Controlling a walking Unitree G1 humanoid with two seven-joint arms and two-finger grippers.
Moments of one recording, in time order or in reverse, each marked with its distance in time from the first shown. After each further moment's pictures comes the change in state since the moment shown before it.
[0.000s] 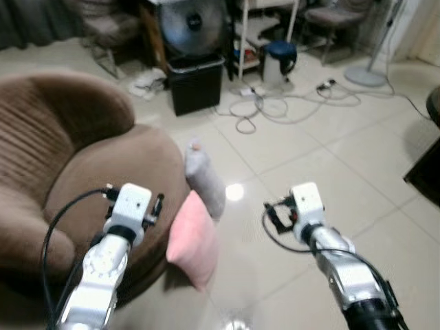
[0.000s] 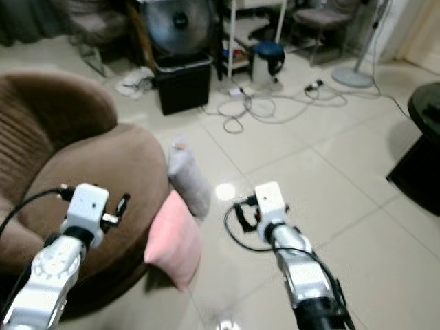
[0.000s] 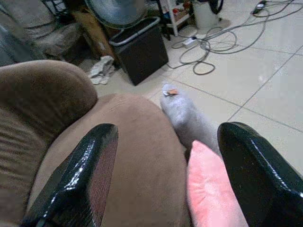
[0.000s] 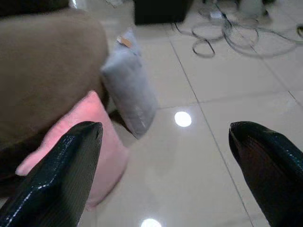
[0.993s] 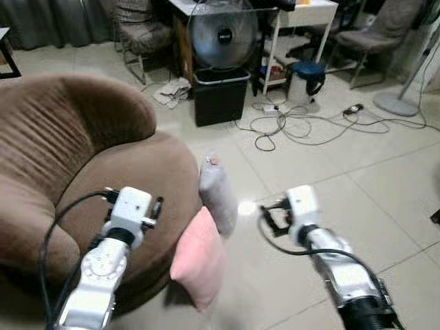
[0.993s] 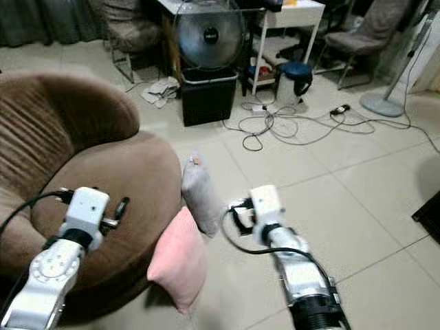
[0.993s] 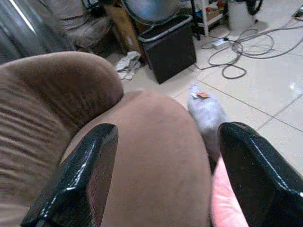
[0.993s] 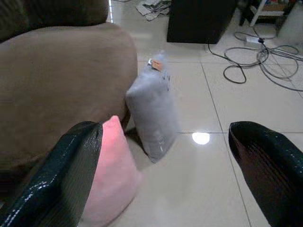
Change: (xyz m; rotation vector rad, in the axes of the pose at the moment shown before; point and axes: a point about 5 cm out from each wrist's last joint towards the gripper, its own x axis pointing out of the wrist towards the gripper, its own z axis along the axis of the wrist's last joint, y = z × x) left arm -0.003 0.005 -0.004 0.008 0.017 0.013; right arm 0.006 0.013 0.000 -0.003 -0.015 0.059
